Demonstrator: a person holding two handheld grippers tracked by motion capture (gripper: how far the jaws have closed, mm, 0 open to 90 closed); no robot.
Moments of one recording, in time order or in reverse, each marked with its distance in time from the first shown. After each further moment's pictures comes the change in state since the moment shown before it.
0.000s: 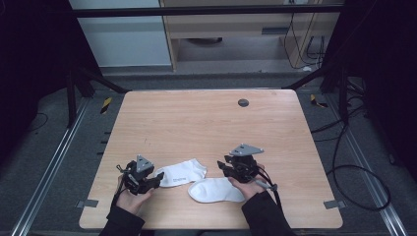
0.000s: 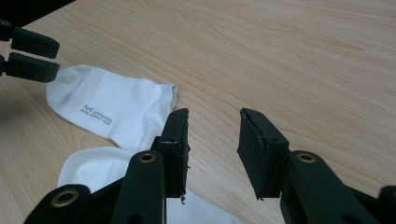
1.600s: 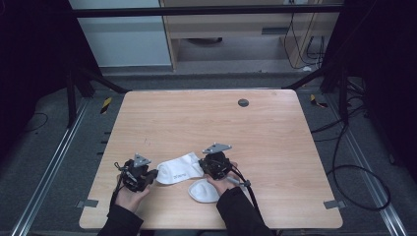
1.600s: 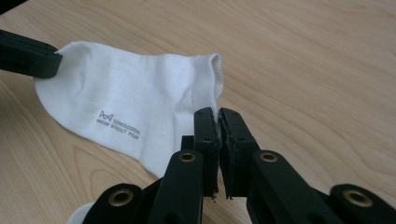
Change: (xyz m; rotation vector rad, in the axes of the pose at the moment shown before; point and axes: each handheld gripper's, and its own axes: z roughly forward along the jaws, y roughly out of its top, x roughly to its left) left arm 0.007 0.006 -0.003 0.018 -0.051 -0.087; right arm 0.034 0.012 0.063 0.070 0.031 -0.008
